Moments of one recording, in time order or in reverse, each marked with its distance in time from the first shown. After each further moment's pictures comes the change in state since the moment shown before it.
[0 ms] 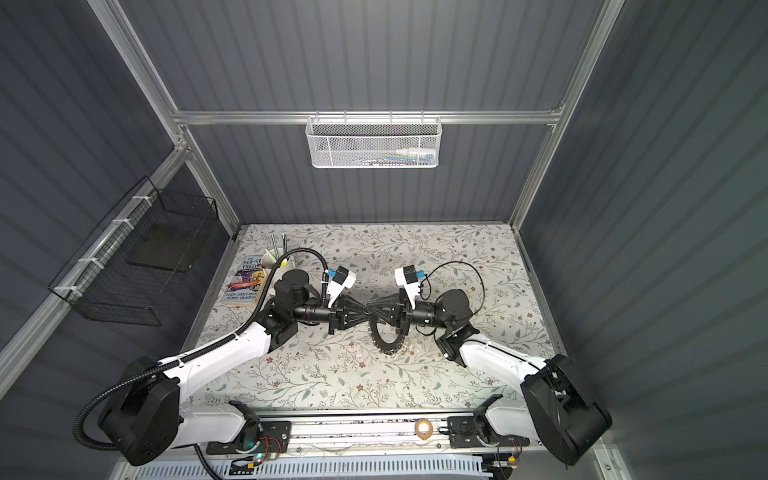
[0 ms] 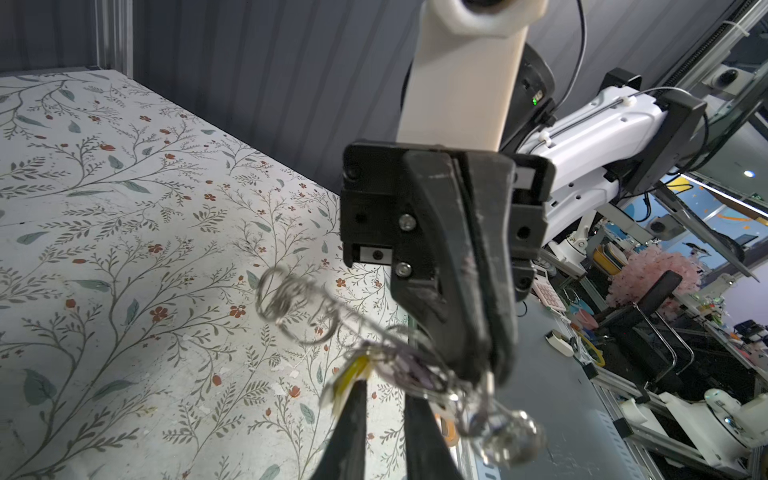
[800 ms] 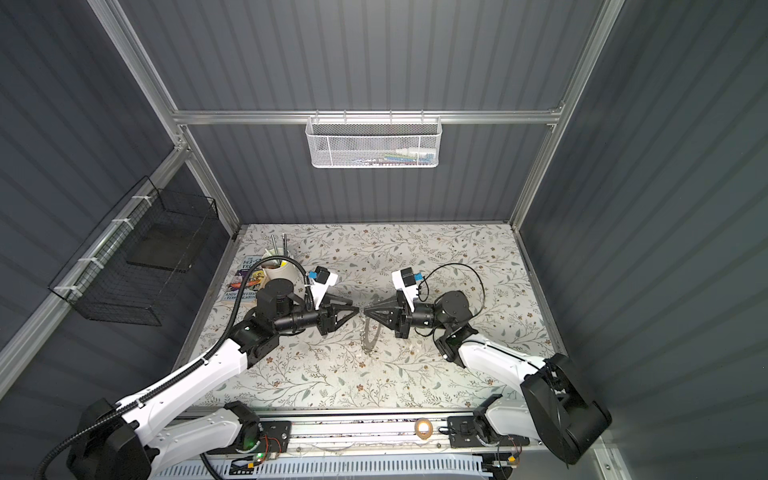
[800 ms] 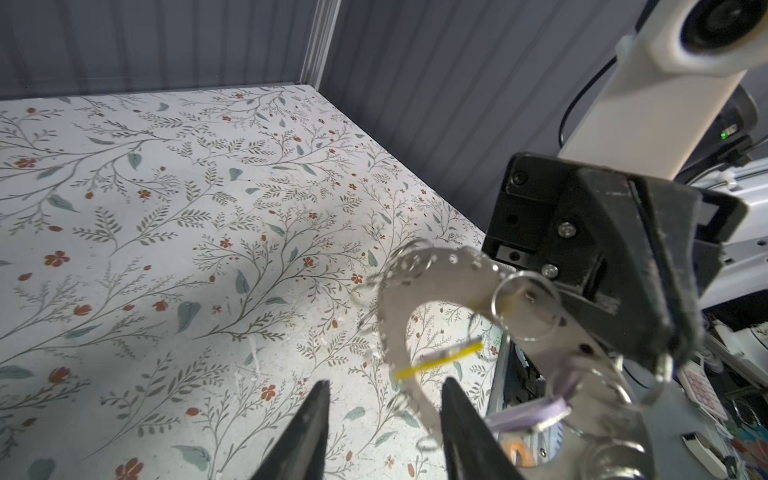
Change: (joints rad) left arm 0.006 -0.256 -0.052 -0.288 -0.410 0.019; right arm 0.004 0.000 0.000 0.030 -0.037 0.002
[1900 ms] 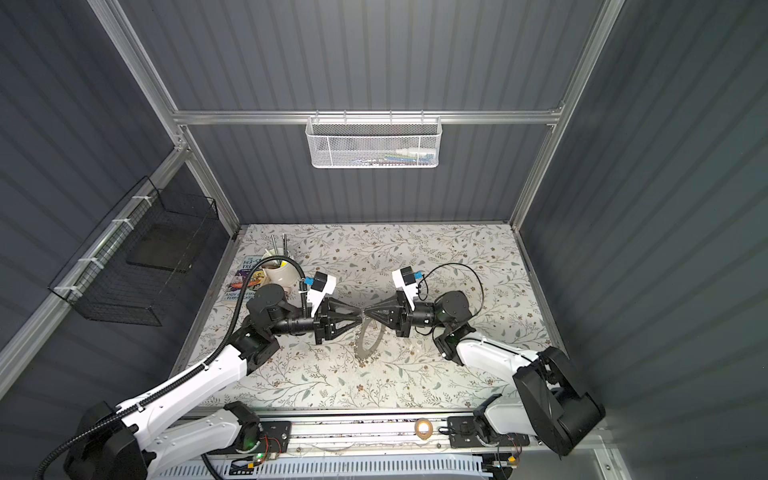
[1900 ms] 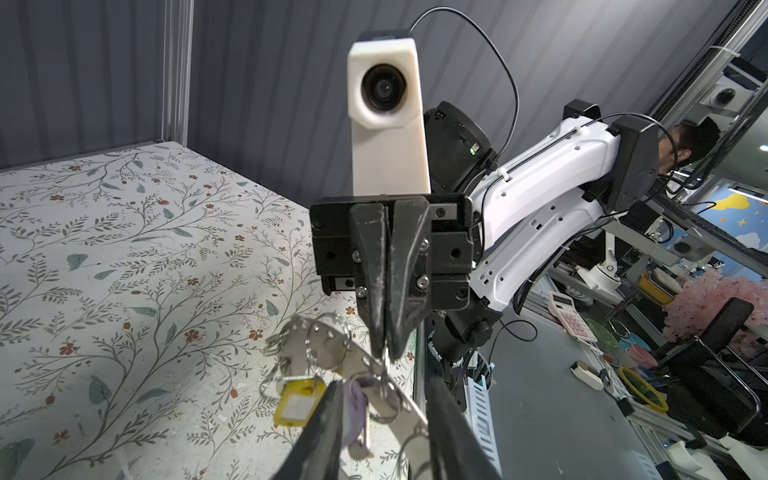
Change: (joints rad) left arm -0.021 0.001 -0.064 0.308 0.310 -0.068; right arm -0.014 0.050 -0.002 0.082 -0.040 0.081
